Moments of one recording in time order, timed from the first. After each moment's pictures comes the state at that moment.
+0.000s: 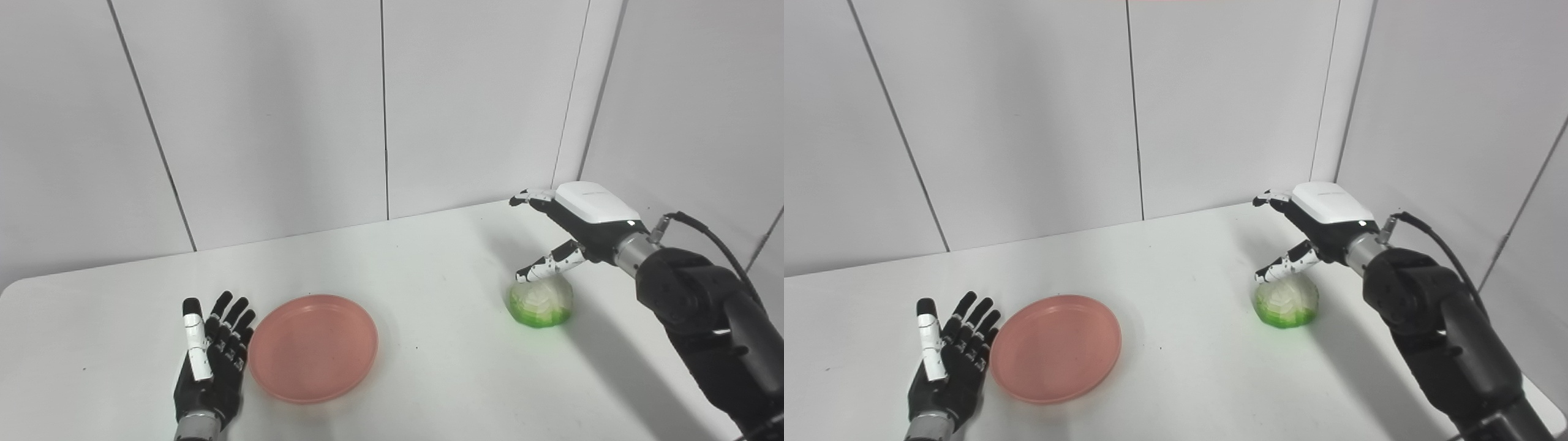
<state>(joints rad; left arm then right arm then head) -0.32 -0.09 0.14 0.15 -0.37 0.25 -0.03 -0.45 -0.68 0.00 -0.14 -0.70 0.23 0.56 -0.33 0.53</state>
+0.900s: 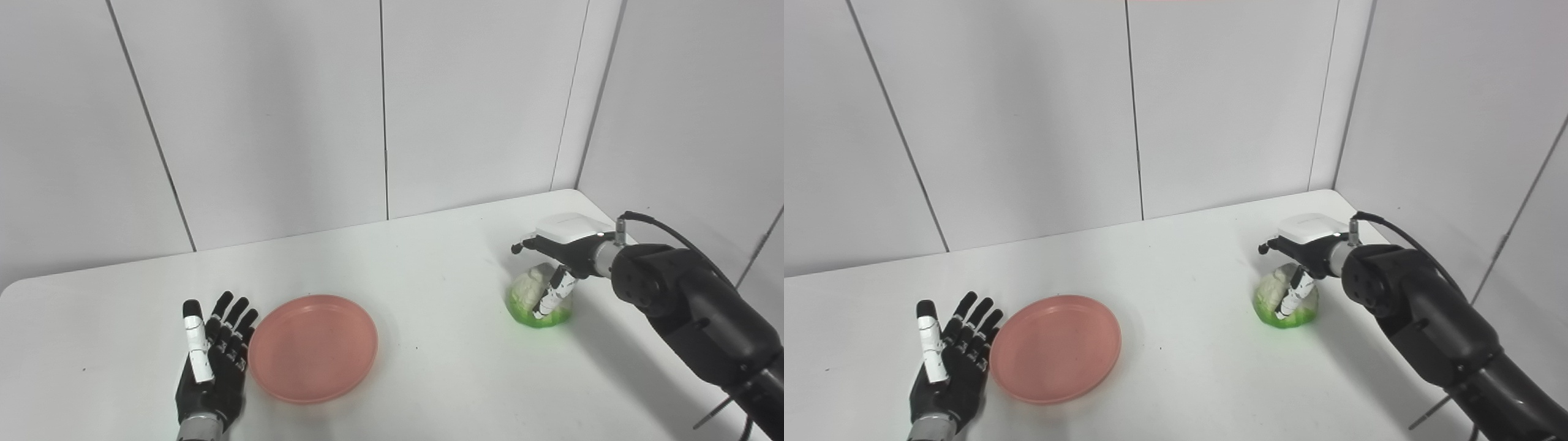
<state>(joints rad) -0.32 -0.09 0.14 0.15 -0.39 0.26 -0.03 -0.55 -0.78 0.26 0.01 -0.82 0.25 0.70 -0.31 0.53</state>
